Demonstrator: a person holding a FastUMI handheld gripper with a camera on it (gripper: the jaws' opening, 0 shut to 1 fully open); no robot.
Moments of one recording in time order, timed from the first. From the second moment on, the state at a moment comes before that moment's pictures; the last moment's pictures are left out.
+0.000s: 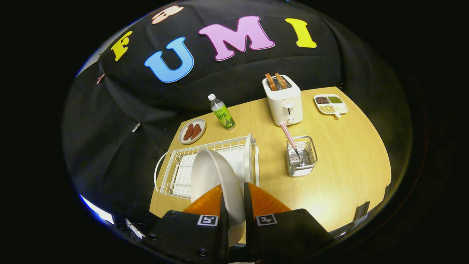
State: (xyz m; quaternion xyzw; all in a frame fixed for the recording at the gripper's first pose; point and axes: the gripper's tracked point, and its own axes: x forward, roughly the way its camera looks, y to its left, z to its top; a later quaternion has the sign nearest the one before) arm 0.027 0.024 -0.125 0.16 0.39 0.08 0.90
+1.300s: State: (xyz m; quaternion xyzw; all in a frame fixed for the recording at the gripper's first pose) arm 0.012 -0.162 -0.316 0.19 0.56 0.08 0.80
